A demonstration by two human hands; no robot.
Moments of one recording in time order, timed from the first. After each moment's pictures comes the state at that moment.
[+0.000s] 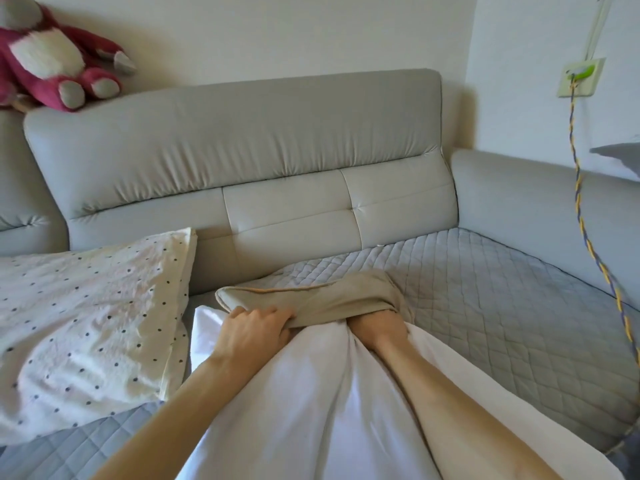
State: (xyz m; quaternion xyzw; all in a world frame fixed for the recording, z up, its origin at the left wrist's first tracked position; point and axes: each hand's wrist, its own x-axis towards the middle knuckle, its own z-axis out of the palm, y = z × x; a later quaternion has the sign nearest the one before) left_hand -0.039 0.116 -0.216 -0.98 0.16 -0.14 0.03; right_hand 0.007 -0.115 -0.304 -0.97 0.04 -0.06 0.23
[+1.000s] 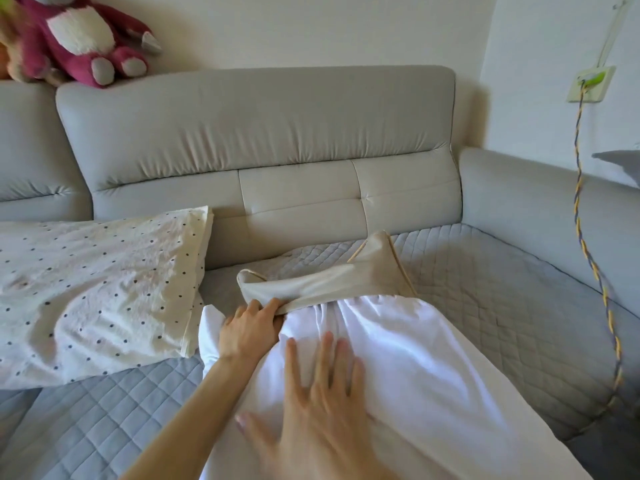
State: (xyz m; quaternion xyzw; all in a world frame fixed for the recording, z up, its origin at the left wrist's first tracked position) left_hand -0.066 0.140 -0.256 -0.99 0.02 -0.09 -0.05; right_hand -0.197 0.012 -0.251 -0.98 -0.07 -0.10 0.14
